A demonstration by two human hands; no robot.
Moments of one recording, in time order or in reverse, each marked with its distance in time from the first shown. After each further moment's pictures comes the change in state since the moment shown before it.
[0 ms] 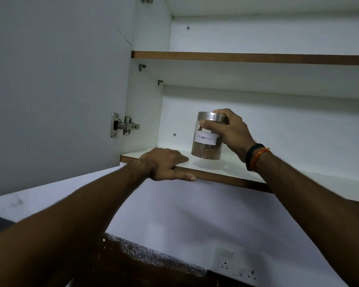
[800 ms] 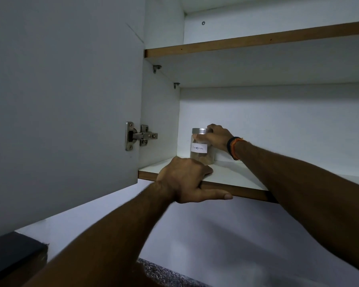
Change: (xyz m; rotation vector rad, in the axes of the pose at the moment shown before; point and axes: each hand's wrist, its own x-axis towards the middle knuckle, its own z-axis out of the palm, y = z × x) left_hand 0.005 -0.009 0.016 0.109 0.376 0.151; right_hand 0.122 0.074 0.113 -0.304 -0.229 0.160
